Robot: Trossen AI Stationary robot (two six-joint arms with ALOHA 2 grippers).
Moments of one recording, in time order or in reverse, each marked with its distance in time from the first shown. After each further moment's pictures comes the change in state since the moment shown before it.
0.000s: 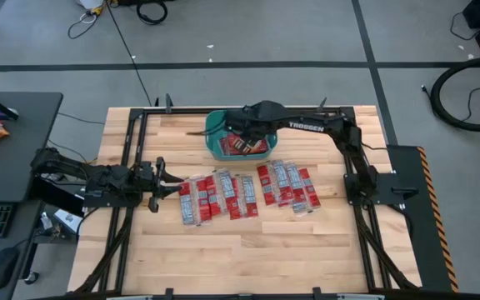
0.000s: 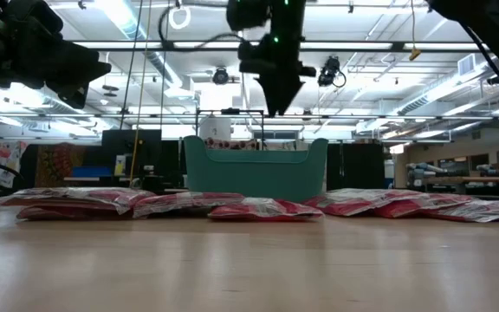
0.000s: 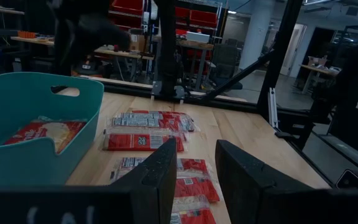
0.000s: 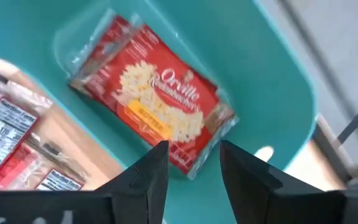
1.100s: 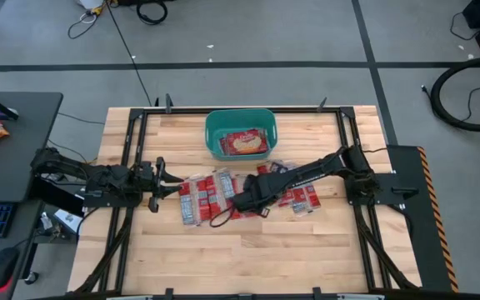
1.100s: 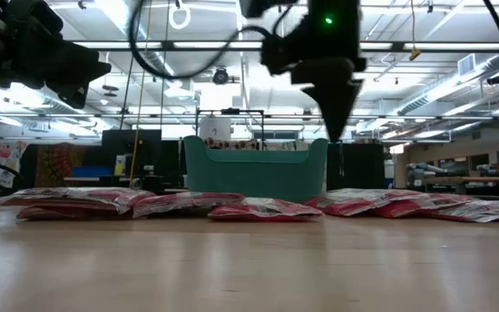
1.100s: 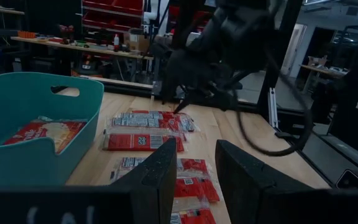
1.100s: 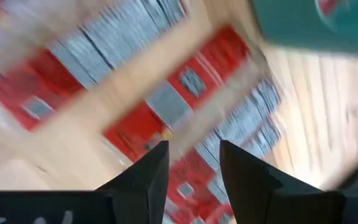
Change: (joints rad) left arm 0.000 0.000 0.000 0.000 0.000 0.000; right arm 0.444 -0.007 -0.342 -0.097 -0.039 0.352
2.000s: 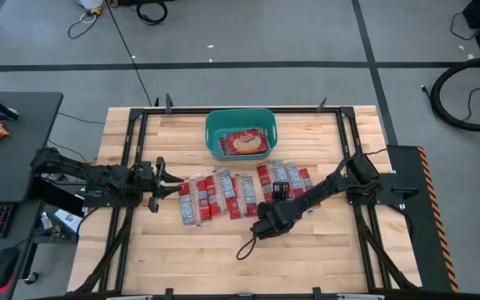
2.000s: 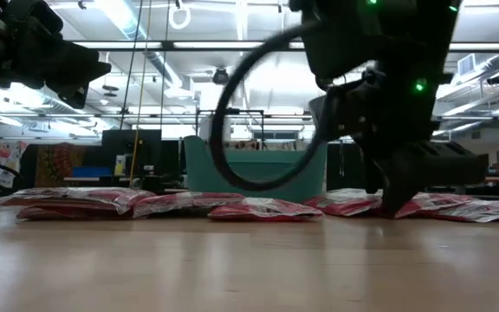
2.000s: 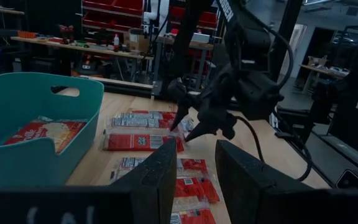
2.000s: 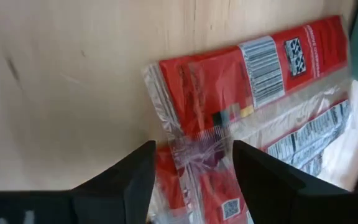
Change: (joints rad) left arm 0.000 0.000 0.000 0.000 0.000 0.000; right arm 0.165 -0.023 -0.415 0.359 0.131 -0.285
